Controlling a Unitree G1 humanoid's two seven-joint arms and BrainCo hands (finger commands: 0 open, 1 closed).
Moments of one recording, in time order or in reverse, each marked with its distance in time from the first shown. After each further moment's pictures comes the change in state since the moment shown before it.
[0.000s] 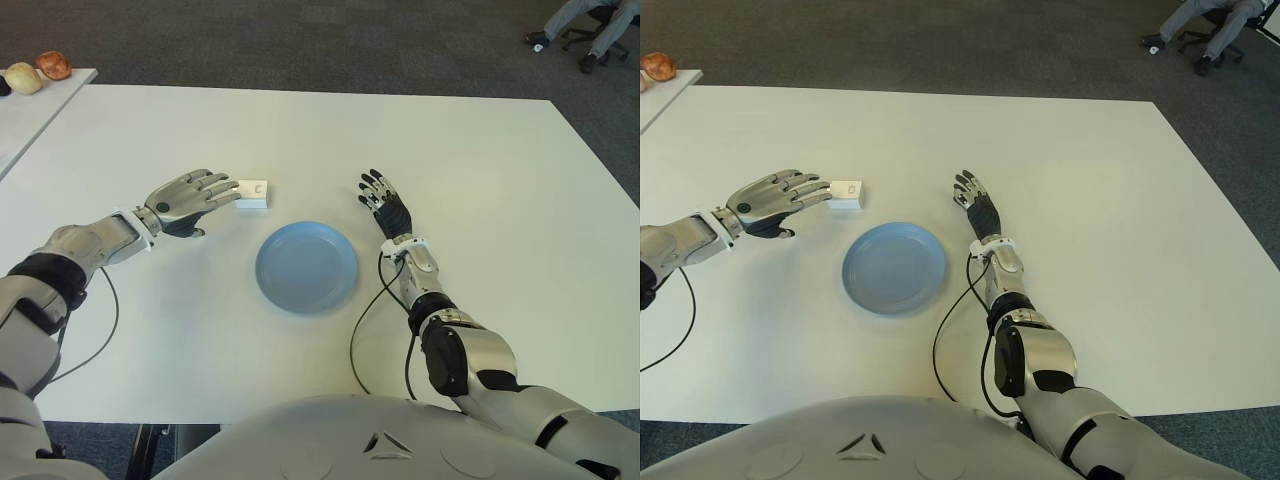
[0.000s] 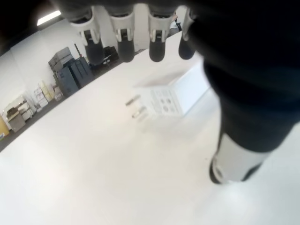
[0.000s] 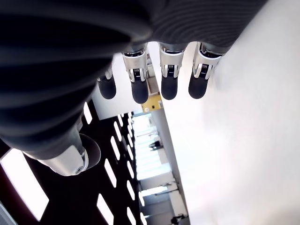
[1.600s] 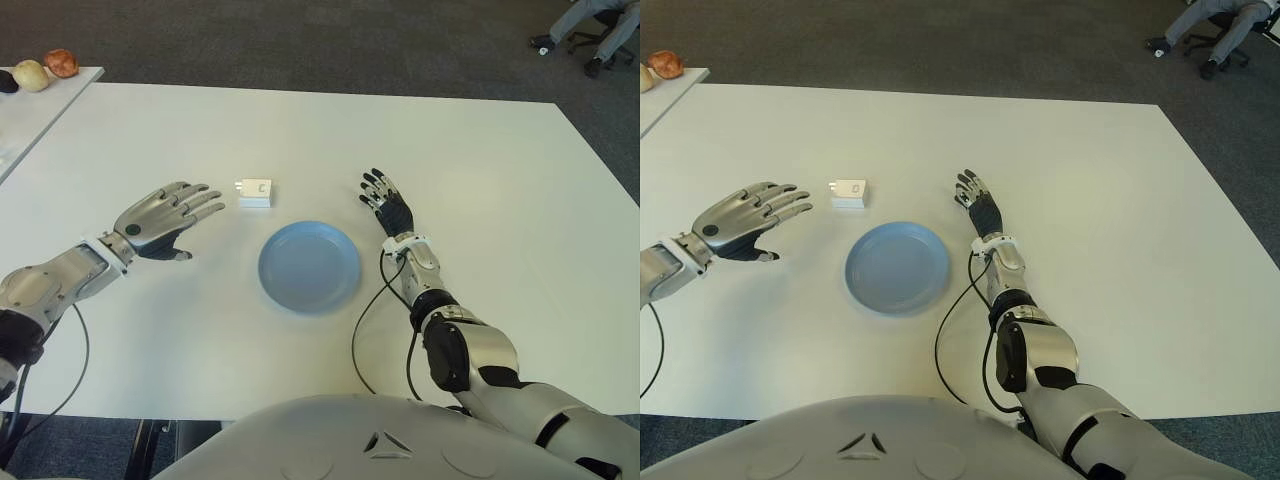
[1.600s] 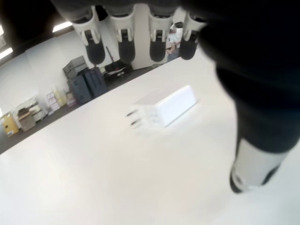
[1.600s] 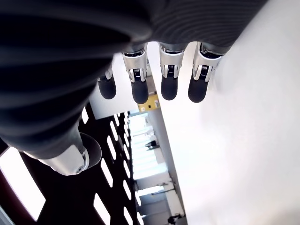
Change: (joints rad) left arm 0.293 0.033 0.349 -0.239 -0.060 -0.013 -0.139; right arm -0.022 -0.010 -0.007 0.021 0.000 0.020 -0.005
